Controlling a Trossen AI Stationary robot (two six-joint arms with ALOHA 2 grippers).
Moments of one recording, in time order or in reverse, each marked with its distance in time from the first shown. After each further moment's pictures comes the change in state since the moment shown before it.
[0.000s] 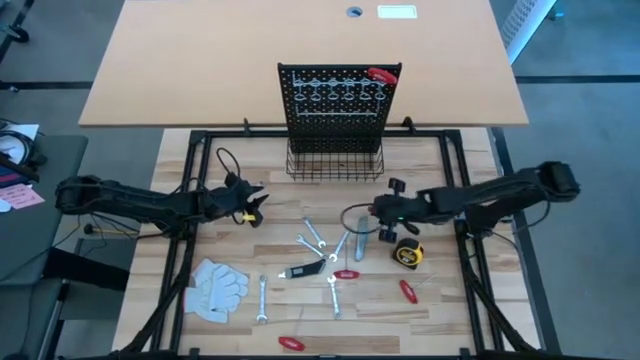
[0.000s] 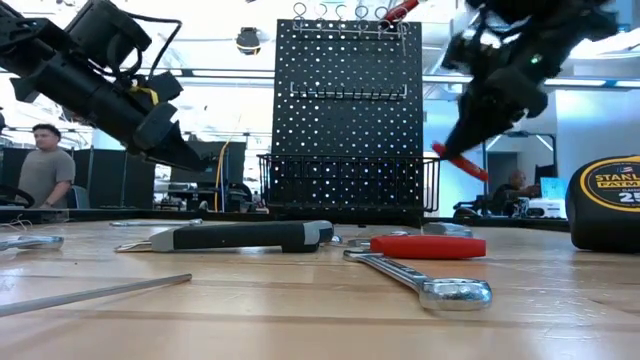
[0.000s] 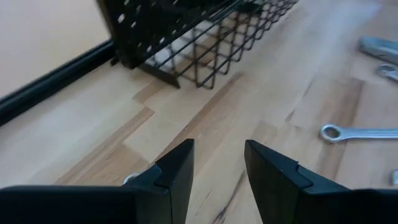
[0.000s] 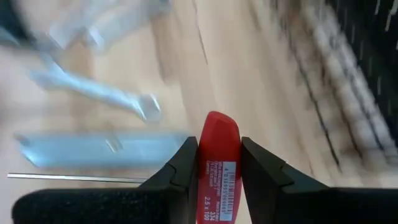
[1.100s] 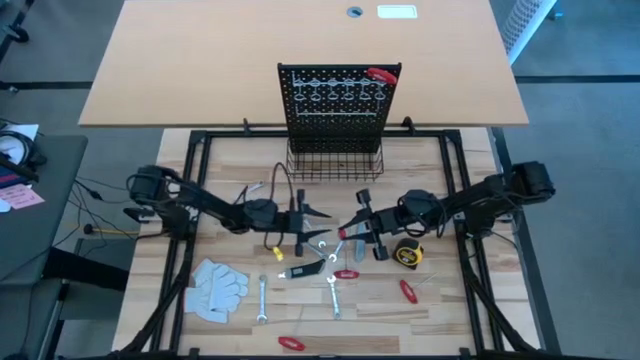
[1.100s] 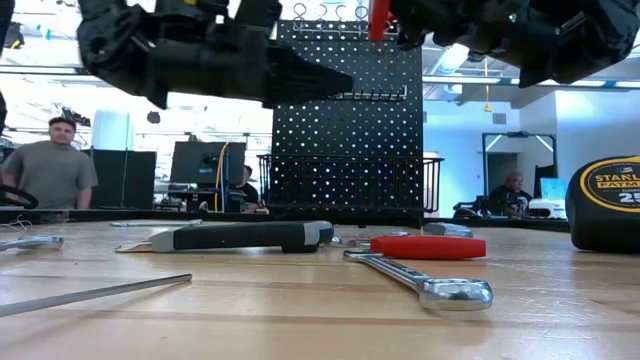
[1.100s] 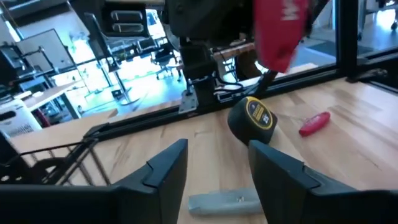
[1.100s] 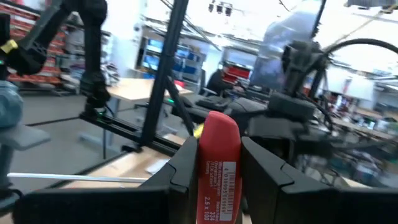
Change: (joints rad) left arm -0.163 0.800 0.451 0.832 0.400 0.488; right arm -0.006 0.280 -0.128 1.438 -0.631 -0.320
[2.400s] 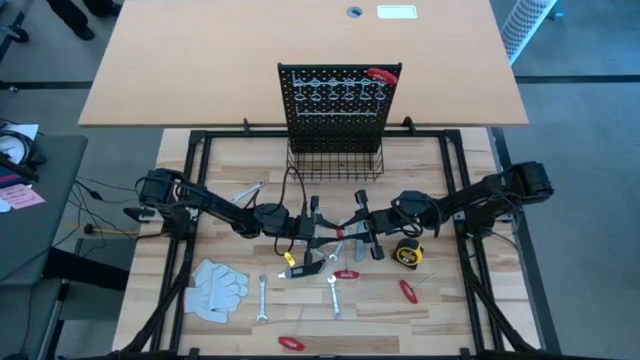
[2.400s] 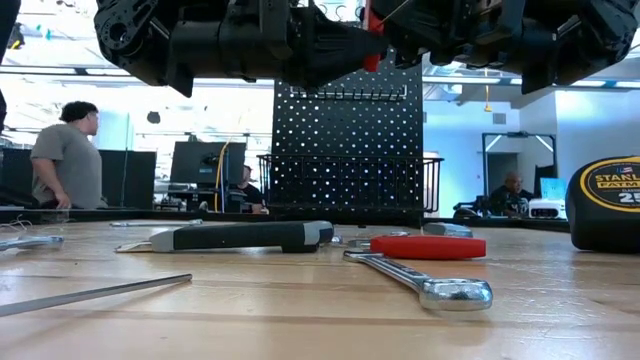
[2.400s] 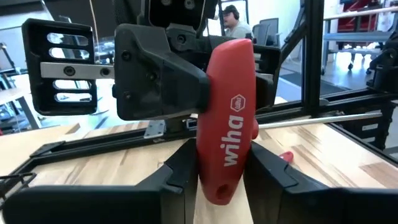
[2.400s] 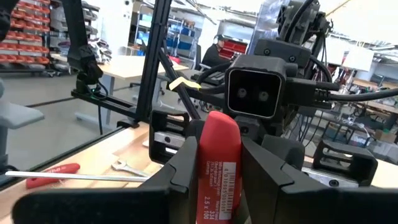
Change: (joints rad) left arm -0.041 0.053 0.122 -0.006 0.058 -0.119; right arm -0.013 0.012 0.004 -0.106 0.059 -0.003
